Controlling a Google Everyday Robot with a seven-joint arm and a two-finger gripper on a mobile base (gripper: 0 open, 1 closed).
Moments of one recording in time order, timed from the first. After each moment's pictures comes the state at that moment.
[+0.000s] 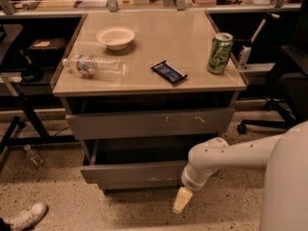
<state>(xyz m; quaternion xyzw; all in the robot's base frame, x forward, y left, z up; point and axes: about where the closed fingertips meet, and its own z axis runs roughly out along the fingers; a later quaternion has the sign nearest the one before) 0.470 -0.124 0.422 -0.51 0.85 0.09 0.05</state>
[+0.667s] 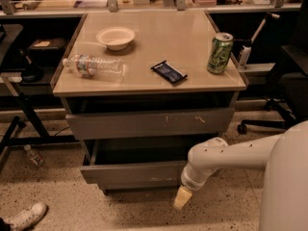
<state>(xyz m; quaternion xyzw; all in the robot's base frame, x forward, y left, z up) 0.470 -0.124 0.422 -0.51 0.85 0.09 0.05</state>
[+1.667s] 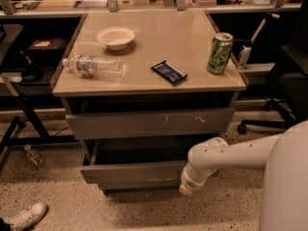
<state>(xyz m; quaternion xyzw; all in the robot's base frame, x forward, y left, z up) 0.471 -0.124 0.421 -0.51 0.85 0.08 0.05</state>
